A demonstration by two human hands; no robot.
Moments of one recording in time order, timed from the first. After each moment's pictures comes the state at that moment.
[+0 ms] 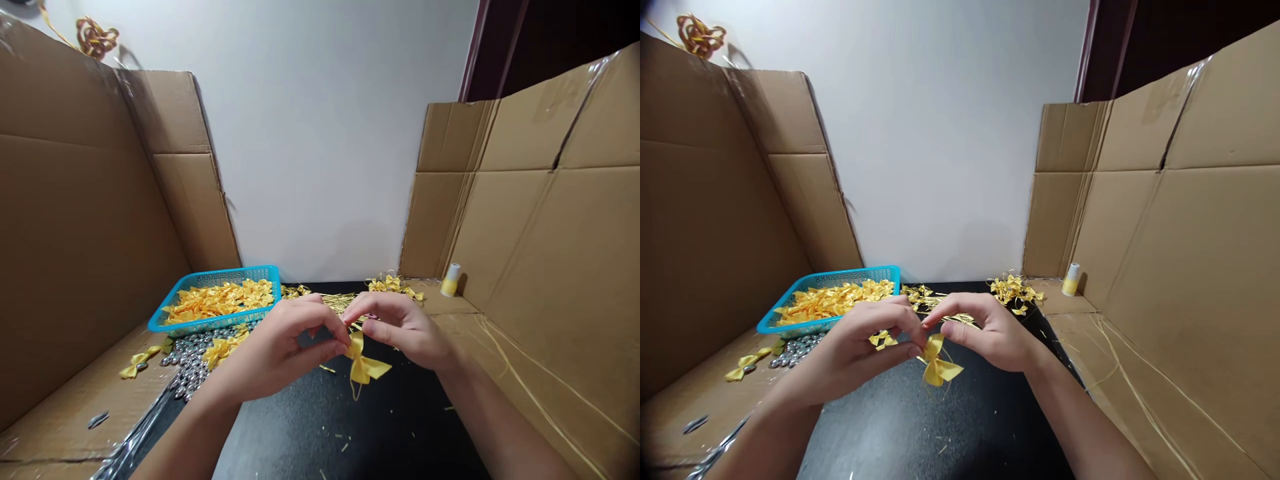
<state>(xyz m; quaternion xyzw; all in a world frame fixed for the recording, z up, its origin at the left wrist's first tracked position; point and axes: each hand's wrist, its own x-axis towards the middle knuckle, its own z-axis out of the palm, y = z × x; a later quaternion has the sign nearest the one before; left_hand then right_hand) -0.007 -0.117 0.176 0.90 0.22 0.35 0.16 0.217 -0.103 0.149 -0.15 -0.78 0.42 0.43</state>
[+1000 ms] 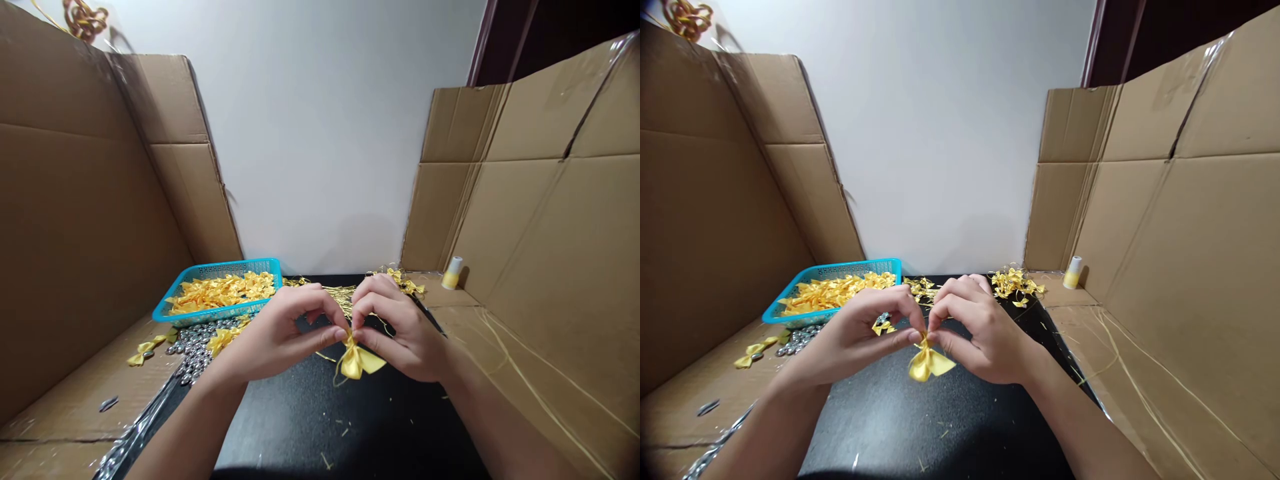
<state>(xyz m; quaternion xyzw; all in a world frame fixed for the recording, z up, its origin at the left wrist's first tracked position) -0.005 -0.114 0.178 0.88 0.23 0.35 0.21 0.208 -0.119 0.156 -0.20 -0.87 0.06 0.44</state>
